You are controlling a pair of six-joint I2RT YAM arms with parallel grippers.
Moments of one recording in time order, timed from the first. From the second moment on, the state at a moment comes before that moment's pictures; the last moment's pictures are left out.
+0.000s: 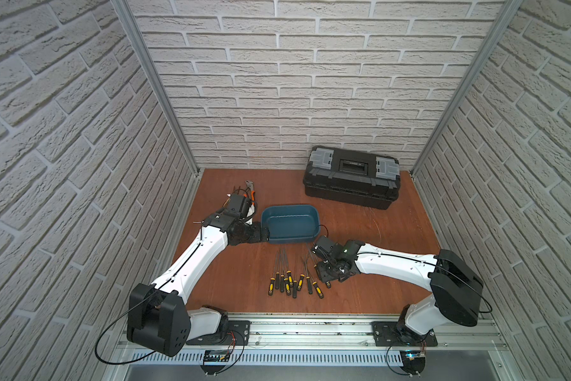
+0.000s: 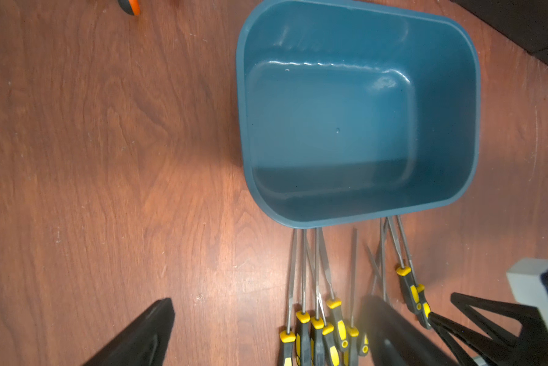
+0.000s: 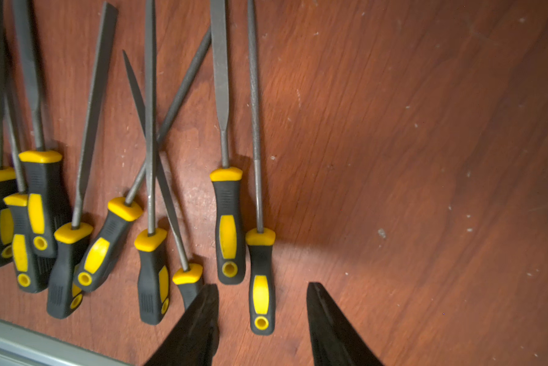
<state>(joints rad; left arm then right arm) -0.30 1.28 1.02 -0.84 0.15 -0.35 0.89 1.57 0.95 -0.75 0.09 0.67</state>
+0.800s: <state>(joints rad) -0.30 1.35 1.11 -0.85 0.16 -0.35 0.92 1.62 0.88 -0.71 0.13 0.71</state>
